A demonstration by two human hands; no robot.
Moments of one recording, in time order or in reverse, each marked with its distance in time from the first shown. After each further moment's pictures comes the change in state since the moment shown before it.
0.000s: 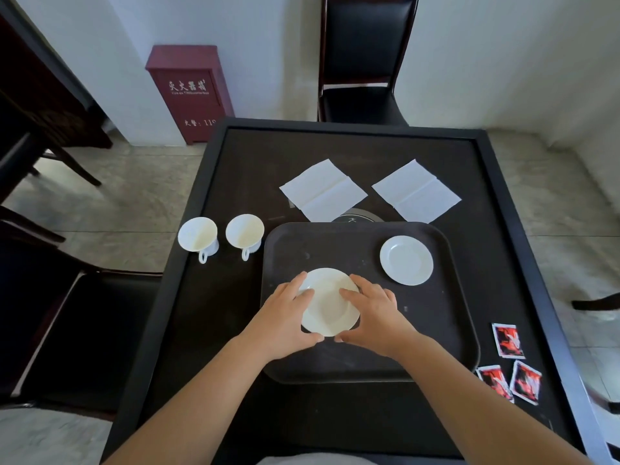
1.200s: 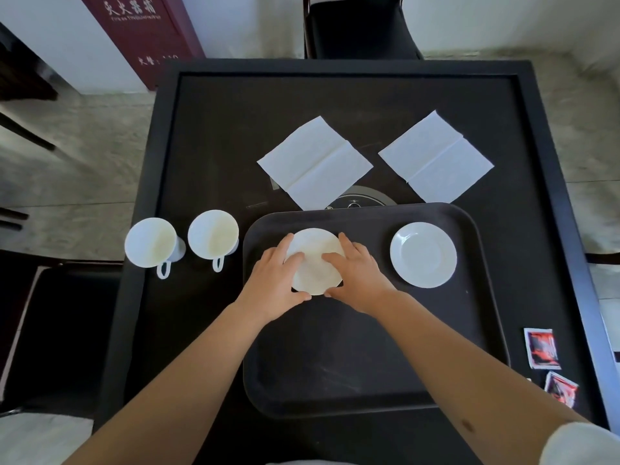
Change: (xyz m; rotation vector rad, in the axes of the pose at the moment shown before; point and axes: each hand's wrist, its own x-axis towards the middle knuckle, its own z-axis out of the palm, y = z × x) left_hand 0.125 -0.063 0.024 0.058 -0.024 -0.052; right_hand 0.135 0.049 0.038 -0.033 -0.189 0.105
